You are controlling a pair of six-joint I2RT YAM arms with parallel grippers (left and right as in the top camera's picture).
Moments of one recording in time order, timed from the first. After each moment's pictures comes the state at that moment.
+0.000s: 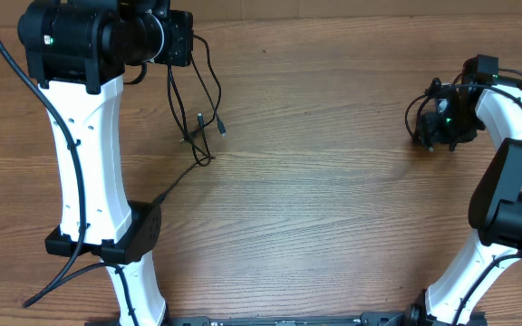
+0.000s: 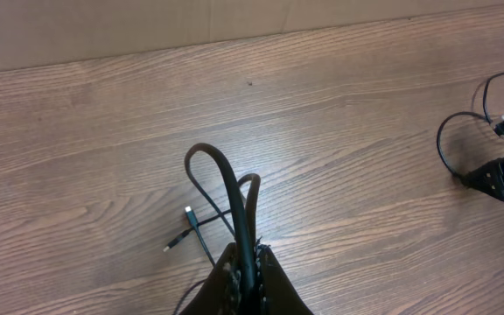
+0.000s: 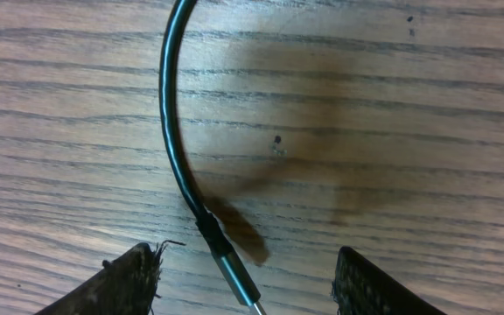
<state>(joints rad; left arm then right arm) -0.17 2.08 2.91 -1.69 0.18 -0.05 -0.26 2.10 1.56 -0.93 -0.12 -0.39</state>
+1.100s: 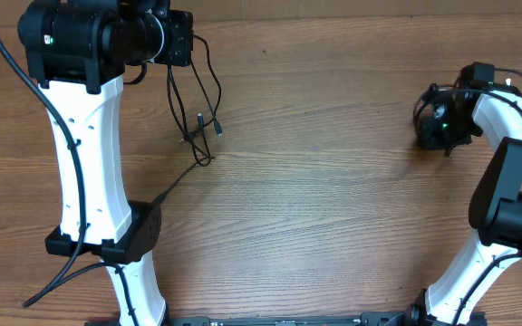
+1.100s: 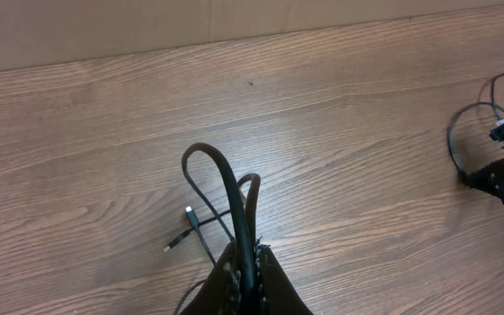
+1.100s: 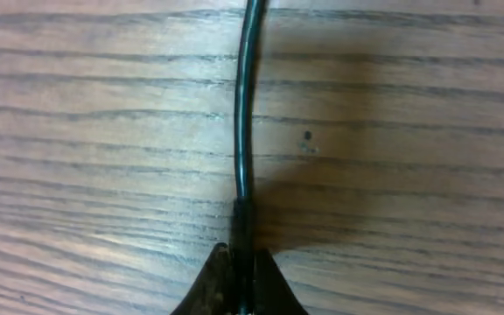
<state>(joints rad) -0.17 2.09 2.91 -1.69 0.18 -0.05 -0.26 2.10 1.50 -0.87 -0.15 -0.36</state>
